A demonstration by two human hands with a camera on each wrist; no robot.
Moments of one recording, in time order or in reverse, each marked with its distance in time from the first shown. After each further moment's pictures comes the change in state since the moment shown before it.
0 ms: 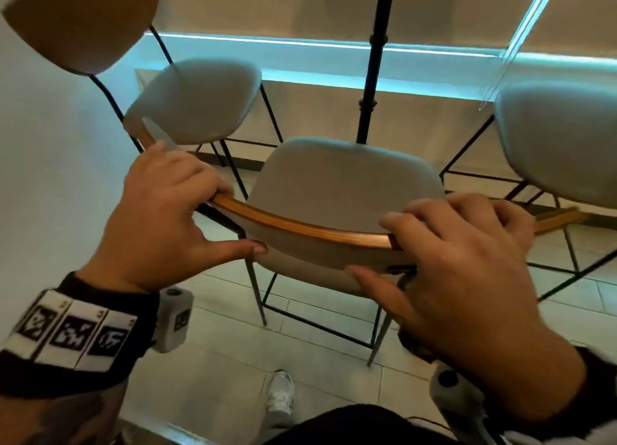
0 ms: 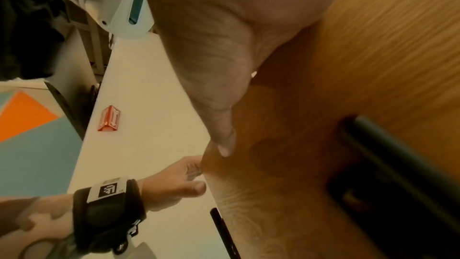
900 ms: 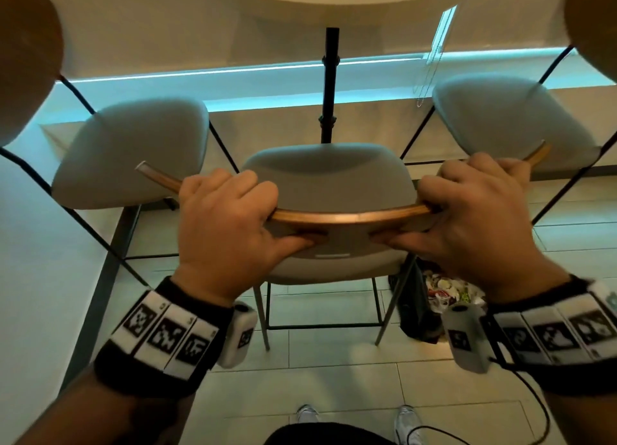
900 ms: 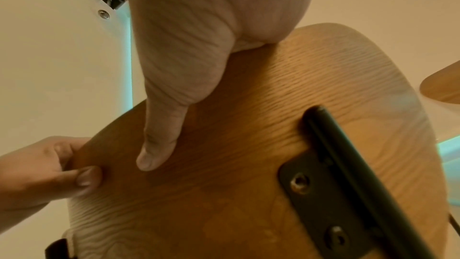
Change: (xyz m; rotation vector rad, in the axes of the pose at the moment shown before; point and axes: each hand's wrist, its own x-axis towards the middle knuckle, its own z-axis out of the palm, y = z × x) left_hand 0.083 -0.056 0.041 -0.126 0.329 0.254; right_hand 0.088 -0.016 0.031 -0.137 0.179 0.228
